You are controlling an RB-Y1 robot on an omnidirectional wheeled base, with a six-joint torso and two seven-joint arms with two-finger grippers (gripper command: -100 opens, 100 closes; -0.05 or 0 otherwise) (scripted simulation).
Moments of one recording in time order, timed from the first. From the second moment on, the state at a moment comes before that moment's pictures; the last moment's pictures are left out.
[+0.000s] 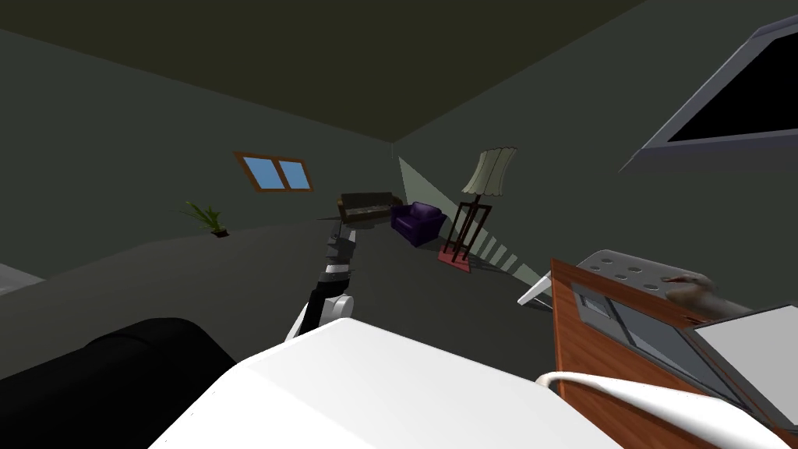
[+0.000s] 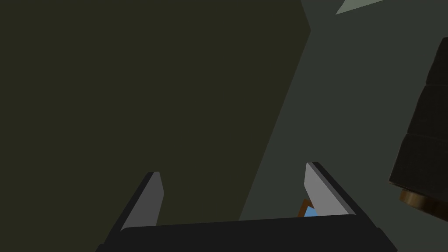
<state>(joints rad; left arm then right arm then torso) 0.51 -0.05 0.02 -2.29 0.06 -0.43 -0.02 0.64 -1.29 0.67 -1.38 0.50 0.13 0.81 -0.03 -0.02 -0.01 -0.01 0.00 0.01</state>
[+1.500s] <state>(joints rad) 0.51 -0.05 0.02 -2.29 0.06 -0.43 -0.02 0.65 -1.33 0.71 -1.39 0.29 0.20 0.88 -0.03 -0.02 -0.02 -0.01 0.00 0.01</state>
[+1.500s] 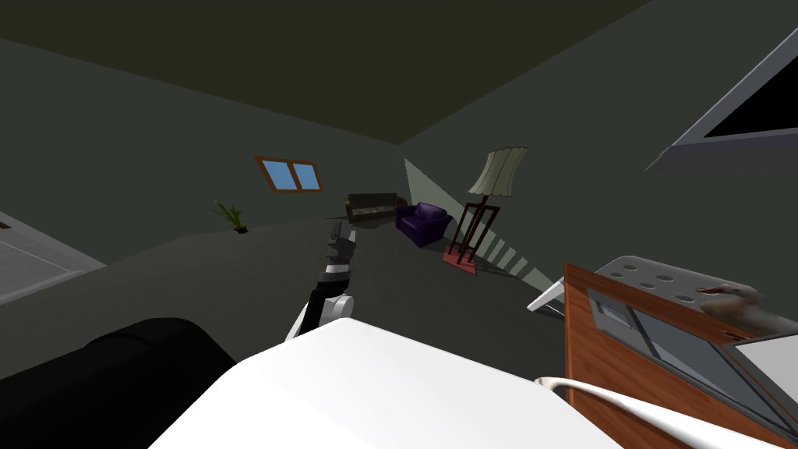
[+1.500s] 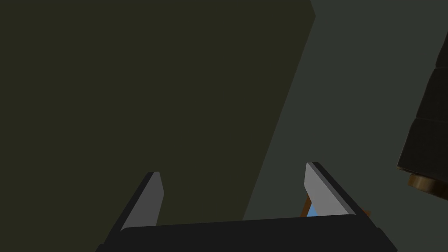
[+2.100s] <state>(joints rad) 0.51 -0.05 0.02 -2.29 0.06 -0.43 -0.02 0.67 -1.40 0.69 -1.28 0.34 0.24 0.89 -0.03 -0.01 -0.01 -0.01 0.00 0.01</state>
